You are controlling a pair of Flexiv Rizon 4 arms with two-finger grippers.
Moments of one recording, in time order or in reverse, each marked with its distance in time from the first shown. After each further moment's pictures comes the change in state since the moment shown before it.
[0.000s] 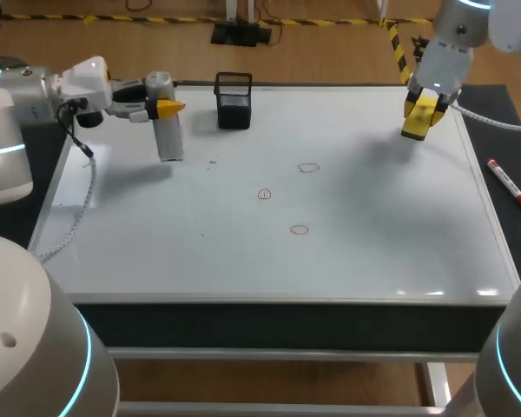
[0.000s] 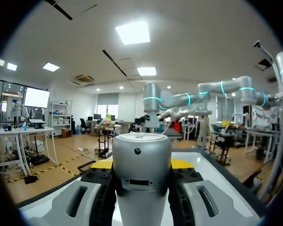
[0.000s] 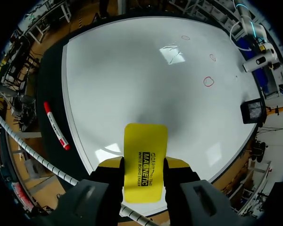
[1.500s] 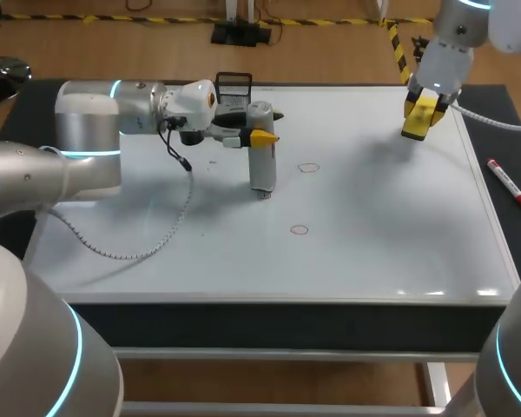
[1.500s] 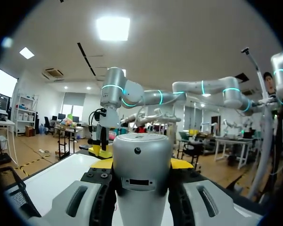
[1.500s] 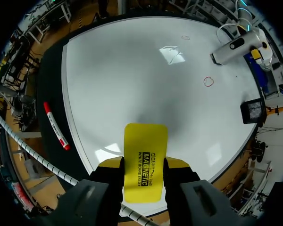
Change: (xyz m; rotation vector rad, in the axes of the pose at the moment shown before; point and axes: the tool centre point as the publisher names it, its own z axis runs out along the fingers) left arm 0.089 0.037 0.164 0.062 0.342 -0.075; right arm 0.000 0.000 0.000 0.000 0.000 0.000
